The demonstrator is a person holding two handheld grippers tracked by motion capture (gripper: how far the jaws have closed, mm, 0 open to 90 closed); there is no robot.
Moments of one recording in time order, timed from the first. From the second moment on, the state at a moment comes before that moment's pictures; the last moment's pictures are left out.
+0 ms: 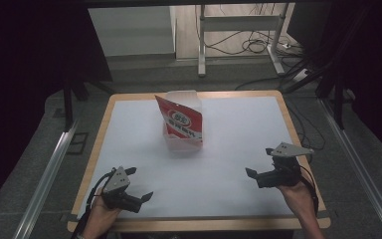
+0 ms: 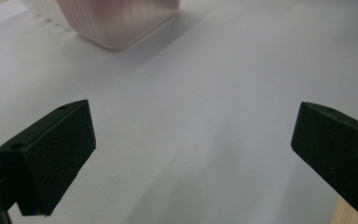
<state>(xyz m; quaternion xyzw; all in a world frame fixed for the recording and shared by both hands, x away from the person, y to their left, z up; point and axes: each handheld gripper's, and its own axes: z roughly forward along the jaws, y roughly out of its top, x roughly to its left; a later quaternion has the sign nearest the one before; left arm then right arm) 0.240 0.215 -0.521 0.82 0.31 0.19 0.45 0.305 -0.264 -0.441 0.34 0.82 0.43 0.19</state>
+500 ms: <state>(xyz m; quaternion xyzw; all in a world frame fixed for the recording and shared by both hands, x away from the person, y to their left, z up) 0.240 0.214 -0.521 0.82 0.31 0.19 0.45 0.284 -0.289 -0.449 0.35 0.81 0.42 0.21</state>
